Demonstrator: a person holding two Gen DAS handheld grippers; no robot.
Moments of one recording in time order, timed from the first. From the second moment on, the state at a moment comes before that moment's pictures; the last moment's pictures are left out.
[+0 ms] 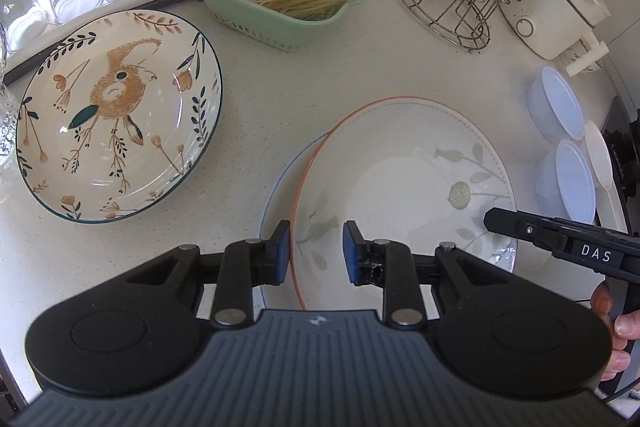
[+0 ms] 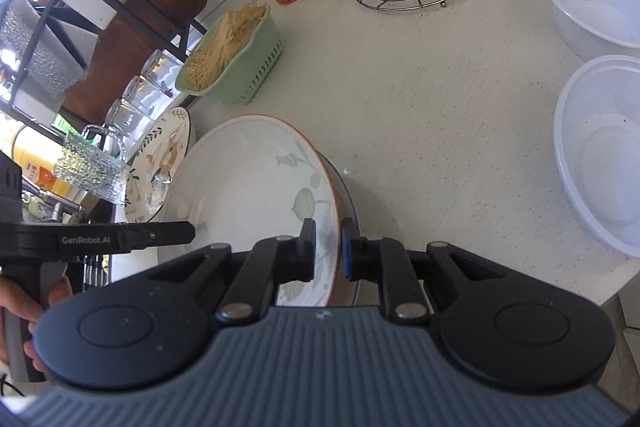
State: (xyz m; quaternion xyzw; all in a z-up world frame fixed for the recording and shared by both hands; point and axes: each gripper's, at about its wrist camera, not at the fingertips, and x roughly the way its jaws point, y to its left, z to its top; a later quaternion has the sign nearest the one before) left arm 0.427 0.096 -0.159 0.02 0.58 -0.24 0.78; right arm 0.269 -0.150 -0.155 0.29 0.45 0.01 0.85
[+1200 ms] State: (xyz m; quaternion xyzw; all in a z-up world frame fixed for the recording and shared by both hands) left arm 0.438 0.139 -0.155 -0.14 0.60 -0.18 0.77; right arm 0.283 -0.146 -0.164 0.29 0.46 0.02 0.84
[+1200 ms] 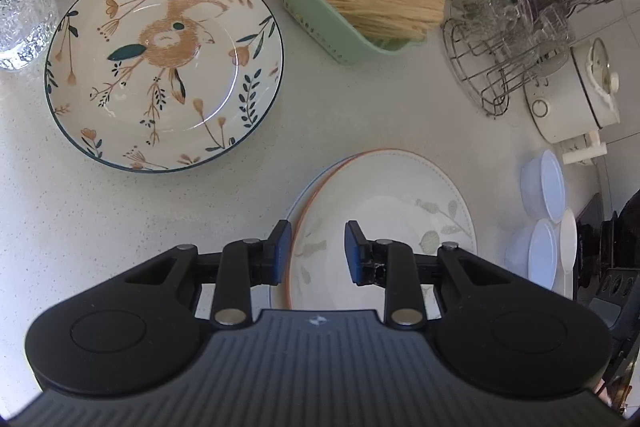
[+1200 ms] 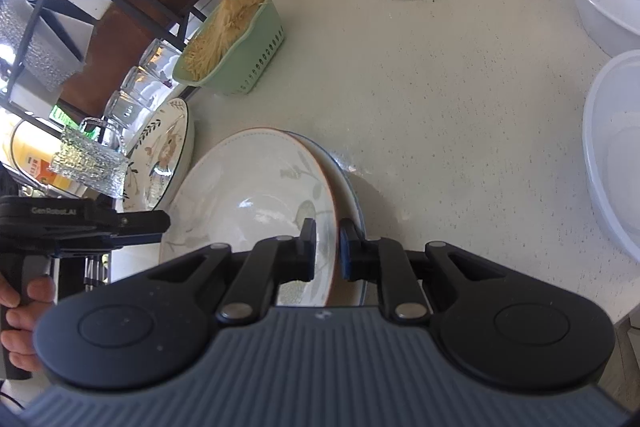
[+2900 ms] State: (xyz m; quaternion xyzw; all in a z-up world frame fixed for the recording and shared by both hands) left arm 0.310 0.054 -0.015 -0.02 0.41 -0.14 0.90; right arm 0.202 -0.159 -0.028 0.13 0.31 0.05 0.94
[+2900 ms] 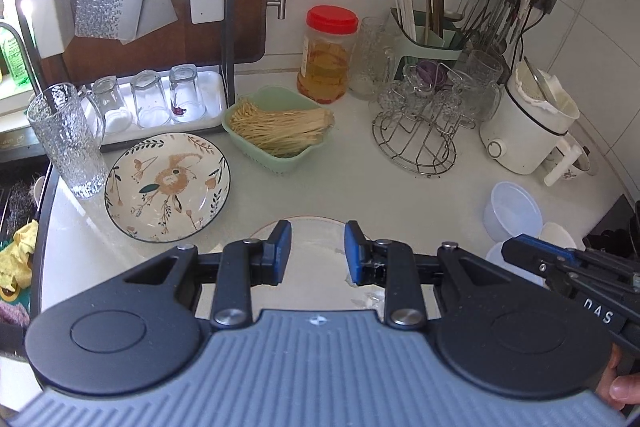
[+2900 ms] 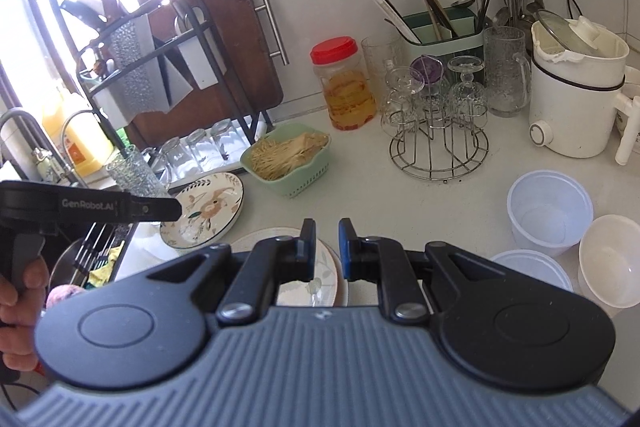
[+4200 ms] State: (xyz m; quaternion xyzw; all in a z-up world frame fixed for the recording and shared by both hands) left arm 0.342 0.086 -0.071 -0.03 0.46 -0.13 0.88; right arm 0.234 -0.130 -0.058 0.11 0.34 0.06 0.93
